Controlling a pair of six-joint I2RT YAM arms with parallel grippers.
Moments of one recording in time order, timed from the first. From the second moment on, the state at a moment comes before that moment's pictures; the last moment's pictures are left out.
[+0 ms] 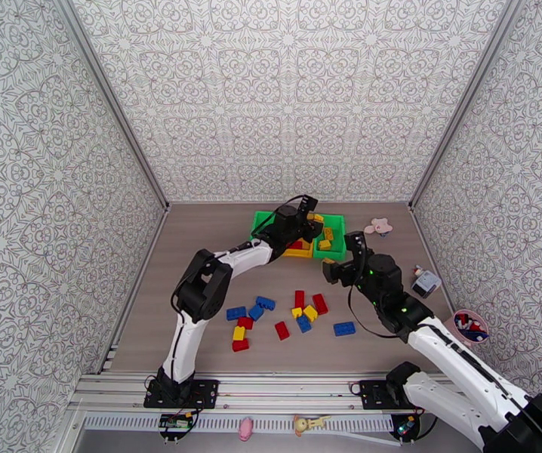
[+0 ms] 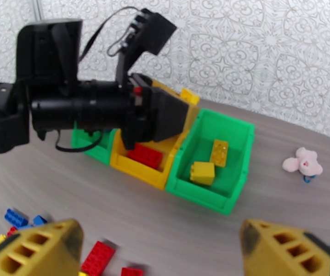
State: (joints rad) left arm -0.63 2.25 1.70 0.29 0.24 -0.15; right arm 0.50 0.92 0.69 -0.10 0.10 0.10
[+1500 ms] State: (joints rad) left arm -0.83 1.50 1.03 -0.19 -0.21 -0.34; right arm 0.51 0.84 0.61 -0.12 -0.13 0.13
